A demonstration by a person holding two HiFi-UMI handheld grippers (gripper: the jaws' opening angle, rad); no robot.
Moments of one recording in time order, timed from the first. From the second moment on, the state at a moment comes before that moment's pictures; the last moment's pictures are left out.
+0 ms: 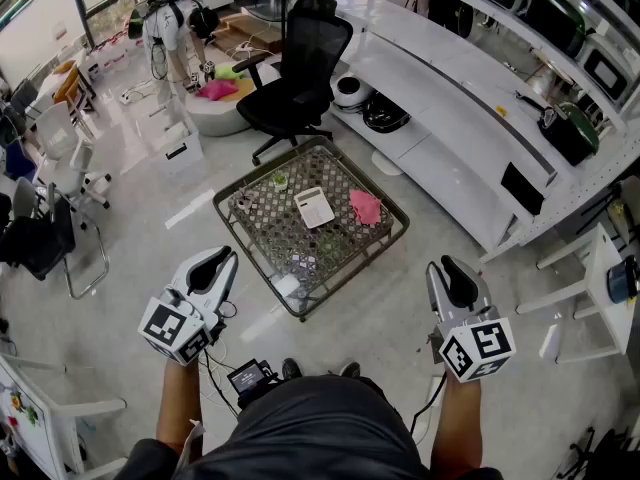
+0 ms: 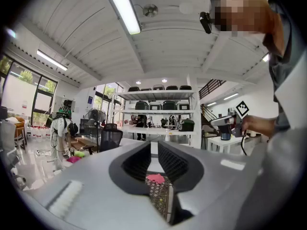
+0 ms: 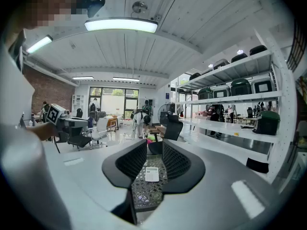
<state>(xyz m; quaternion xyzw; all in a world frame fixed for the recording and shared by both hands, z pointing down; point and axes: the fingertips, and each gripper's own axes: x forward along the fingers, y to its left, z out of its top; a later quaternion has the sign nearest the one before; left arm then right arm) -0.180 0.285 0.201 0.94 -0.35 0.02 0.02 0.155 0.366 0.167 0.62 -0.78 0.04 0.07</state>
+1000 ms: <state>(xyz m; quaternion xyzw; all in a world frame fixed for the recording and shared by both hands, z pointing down) -0.173 0.263 0.221 0.94 -0.32 0.02 0.05 0.141 0.345 0.173 0.63 -0.77 0.06 0.06</state>
